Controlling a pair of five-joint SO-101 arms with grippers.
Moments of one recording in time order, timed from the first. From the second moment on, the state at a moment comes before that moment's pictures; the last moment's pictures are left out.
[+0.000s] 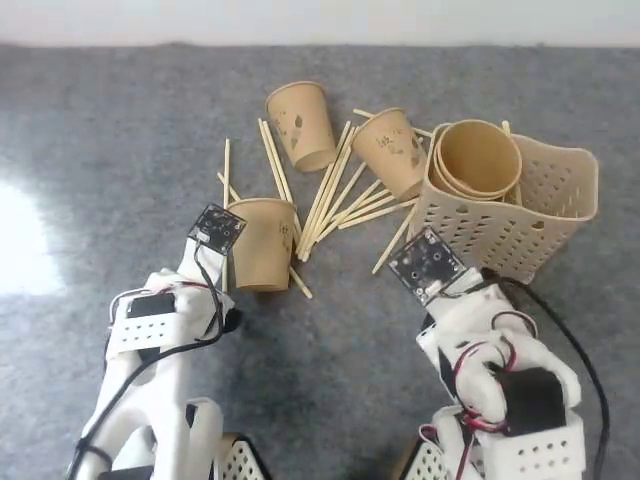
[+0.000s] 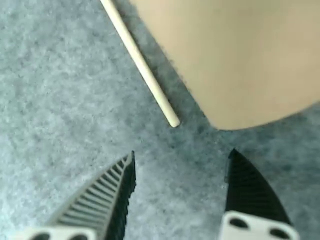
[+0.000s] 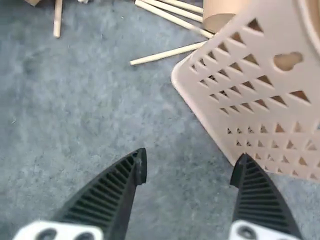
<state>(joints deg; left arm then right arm) -13.8 -35.6 73.4 44.4 -25.3 -13.3 -77.4 53.8 86.0 30.0</state>
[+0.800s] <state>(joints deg) -3.1 -35.7 28.2 78.3 -40.7 -8.3 -78.0 86.9 53.0 24.3</state>
